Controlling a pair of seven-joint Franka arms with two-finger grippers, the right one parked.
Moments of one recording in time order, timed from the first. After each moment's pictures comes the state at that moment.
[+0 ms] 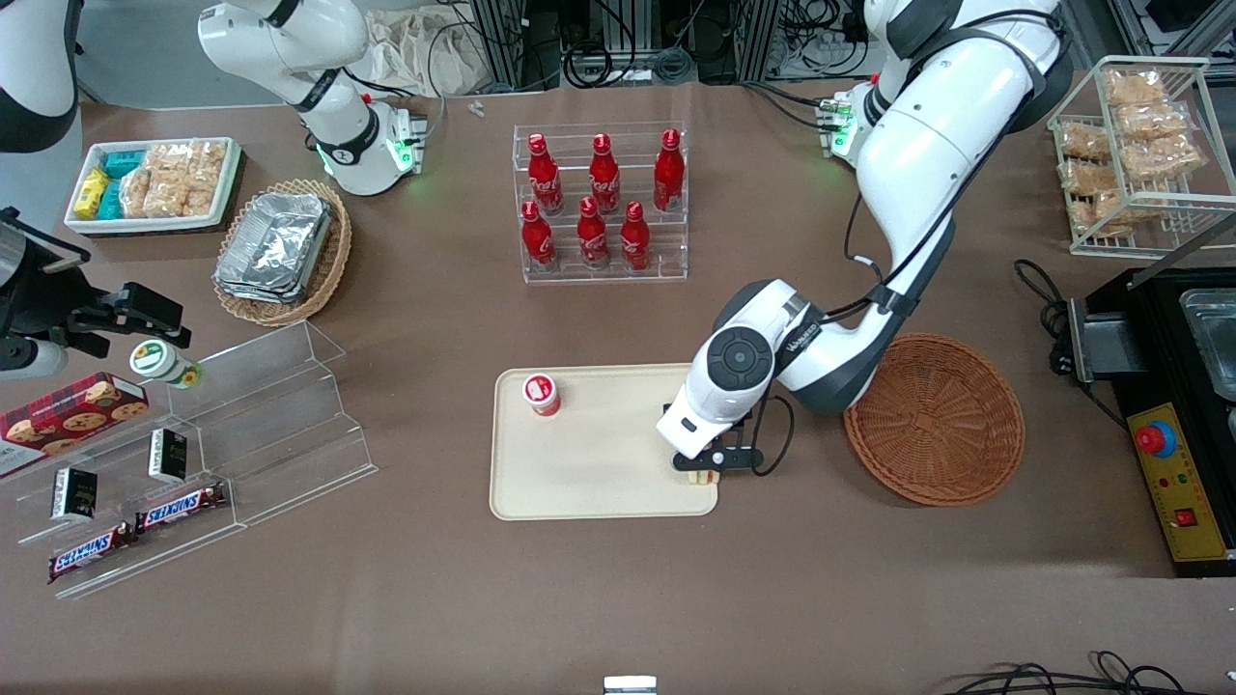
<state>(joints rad) -0.21 0.81 -0.50 -1.42 0.33 2.12 -0.79</state>
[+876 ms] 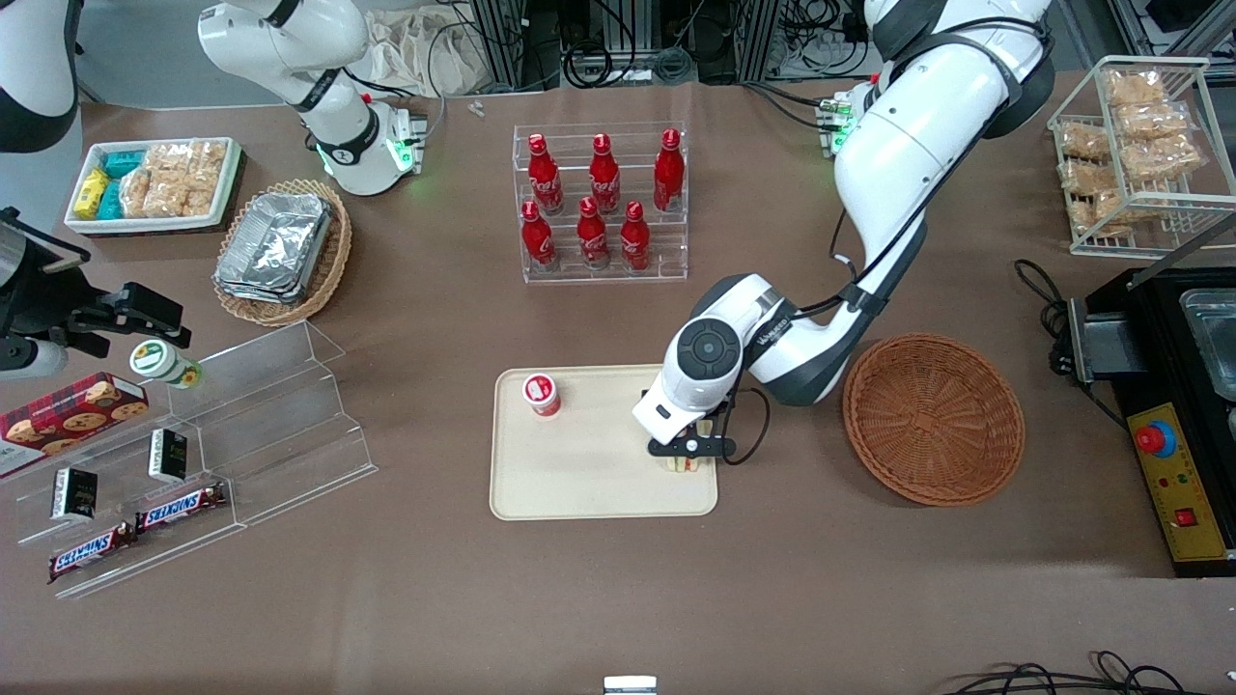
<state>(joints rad) -0.26 0.83 -0.49 -1.41 0.33 2.12 -0.79</state>
